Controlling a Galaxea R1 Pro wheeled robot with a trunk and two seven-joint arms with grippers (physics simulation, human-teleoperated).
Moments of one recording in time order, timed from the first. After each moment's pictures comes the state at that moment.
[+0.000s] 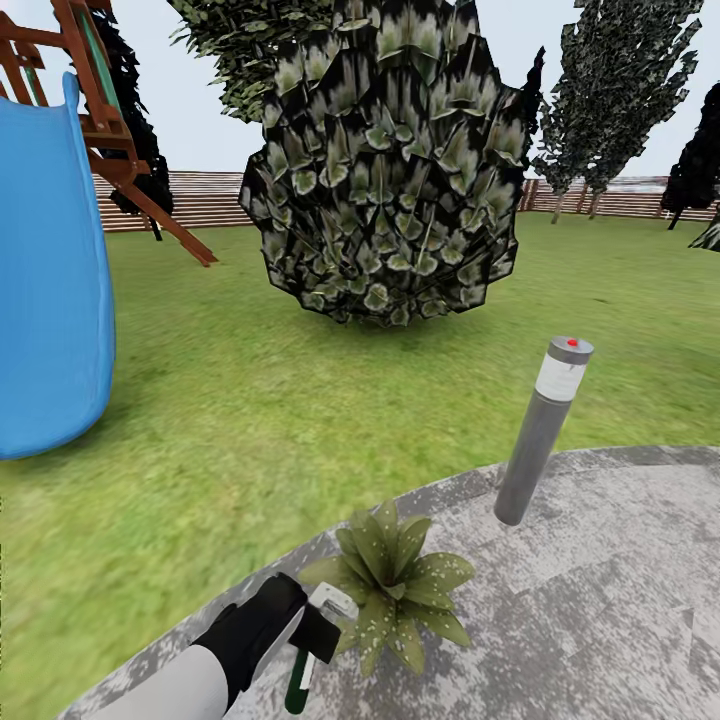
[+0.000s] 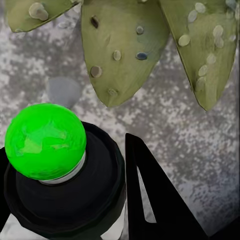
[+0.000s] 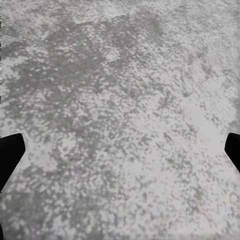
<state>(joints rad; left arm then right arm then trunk) -0.63 -0.10 -0.55 -0.53 0.11 0.72 -0.25 0.19 0.17 -1.29 -1.21 0.46 -0.41 0.85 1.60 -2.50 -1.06</state>
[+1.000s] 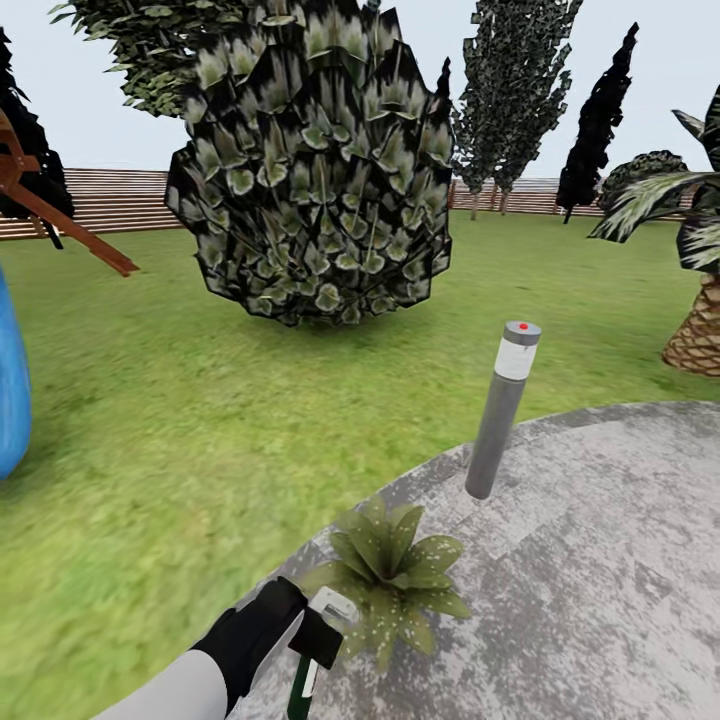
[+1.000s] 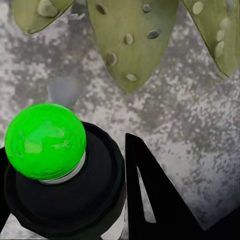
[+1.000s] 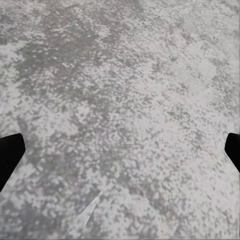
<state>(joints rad) -0.61 -0.10 -0.55 -0.53 0.11 0.72 -0.27 0.19 0.17 -1.29 -1.24 0.47 -0.42 0.85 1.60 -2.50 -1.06</state>
